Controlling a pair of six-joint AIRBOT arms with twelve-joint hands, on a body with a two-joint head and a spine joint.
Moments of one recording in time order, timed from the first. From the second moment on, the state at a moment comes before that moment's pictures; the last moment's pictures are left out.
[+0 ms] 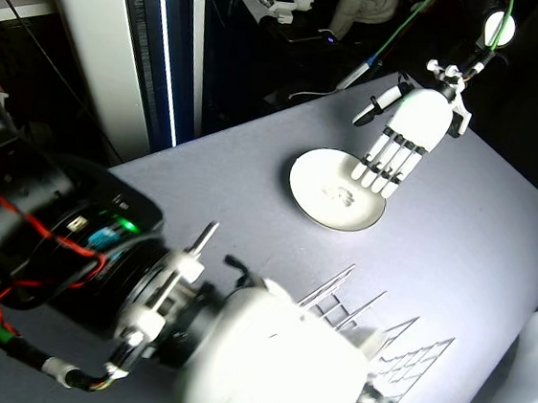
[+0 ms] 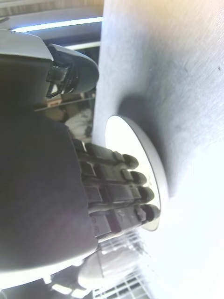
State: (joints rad) left arm 0.54 -1.01 1.42 1.64 -0.85 -0.21; right arm -0.29 -0.97 1.38 -0.01 0.36 -0.43
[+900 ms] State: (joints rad) left arm 0.62 -1.02 1.43 1.60 -0.84 -0.21; right arm -0.30 -0.94 1.15 -0.78 0.62 -0.43
